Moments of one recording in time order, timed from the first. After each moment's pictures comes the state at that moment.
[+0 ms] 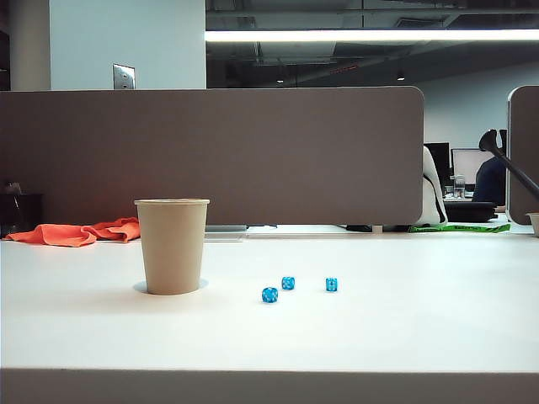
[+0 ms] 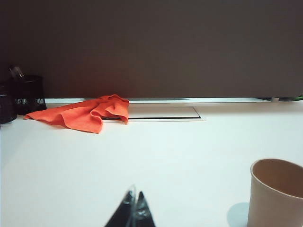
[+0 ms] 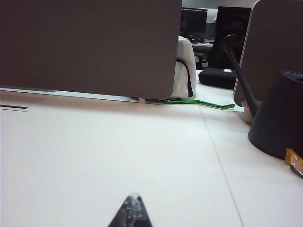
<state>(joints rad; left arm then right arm) 0.00 0.00 0.00 0.12 0.11 0.01 -0.06 0.00 0.01 0.09 -0.11 -0.05</state>
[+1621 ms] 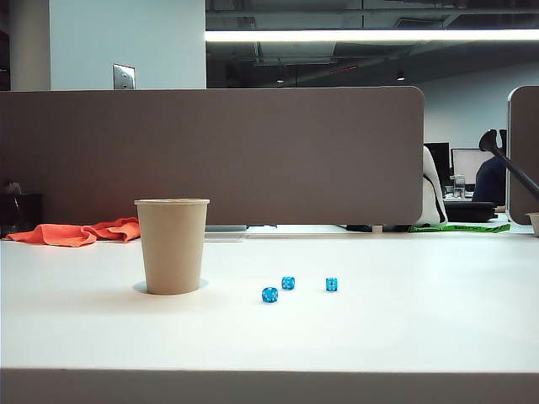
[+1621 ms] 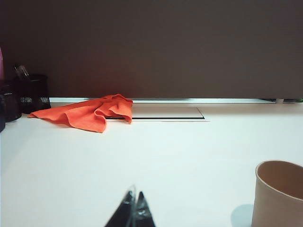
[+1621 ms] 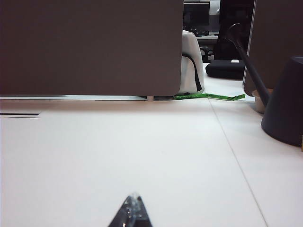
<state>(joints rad) 0.00 0.00 0.00 0.12 0.09 0.00 0.04 0.00 0.01 0.08 -0.02 0.03</state>
